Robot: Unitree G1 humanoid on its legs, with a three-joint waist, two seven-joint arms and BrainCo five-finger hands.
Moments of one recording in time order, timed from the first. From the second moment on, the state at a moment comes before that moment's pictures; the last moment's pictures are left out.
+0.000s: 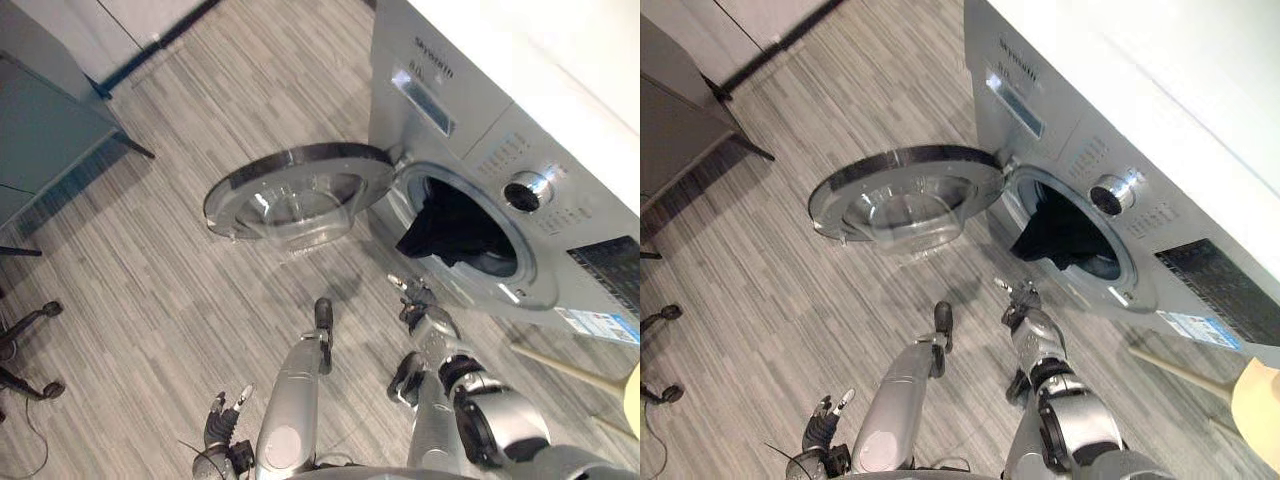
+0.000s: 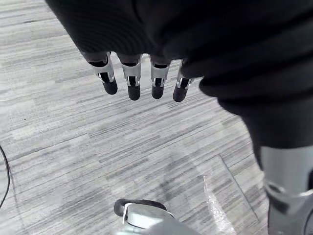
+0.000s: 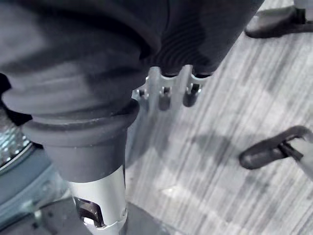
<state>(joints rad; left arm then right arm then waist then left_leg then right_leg) 0.23 -0.01 0.18 0.59 -0.10 -0.07 0.11 -0.66 -0.07 0.01 1.13 0.76 -0.08 -0.19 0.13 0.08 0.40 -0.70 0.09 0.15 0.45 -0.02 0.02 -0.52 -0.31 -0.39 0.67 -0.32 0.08</state>
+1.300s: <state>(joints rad) 0.01 -0.03 0.00 0.49 -0.33 -0.12 0.18 -1.18 -0.67 0.28 1.39 1.18 -0.08 -0.32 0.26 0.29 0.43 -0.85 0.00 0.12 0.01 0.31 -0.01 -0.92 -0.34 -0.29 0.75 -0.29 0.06</state>
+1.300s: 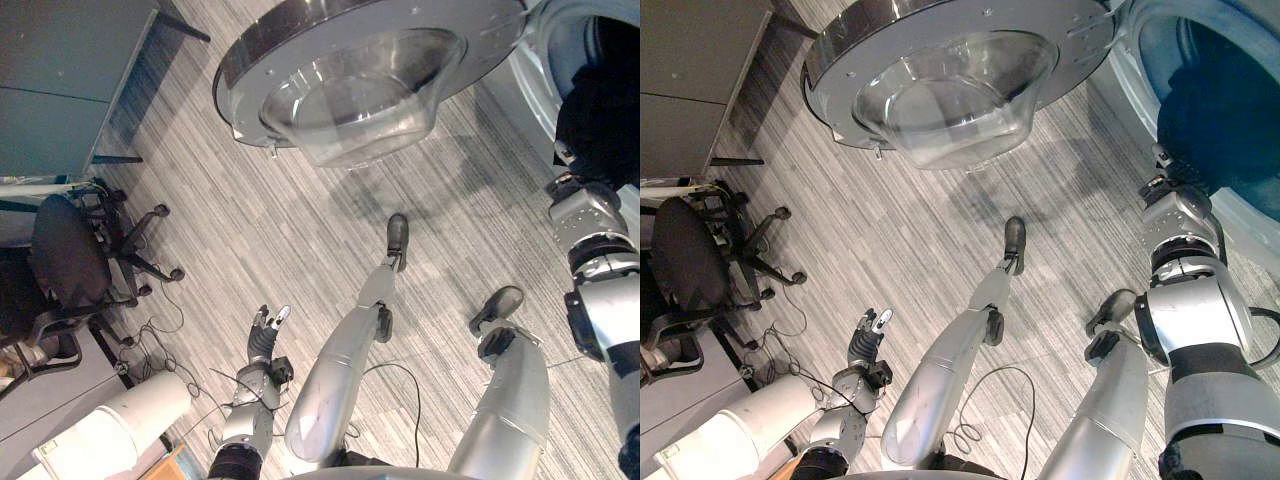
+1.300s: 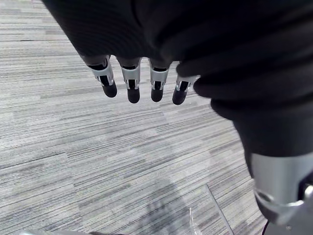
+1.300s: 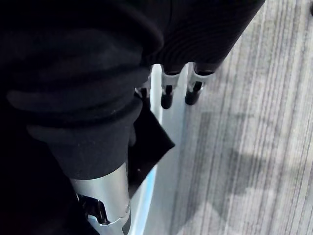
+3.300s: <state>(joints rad) -0.04 -0.07 0.25 0.66 -0.36 -0.16 0.18 -0.77 -0.43 -0.35 0.51 1.01 -0.30 -0.25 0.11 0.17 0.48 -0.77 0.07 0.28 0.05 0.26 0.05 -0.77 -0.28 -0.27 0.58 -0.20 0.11</state>
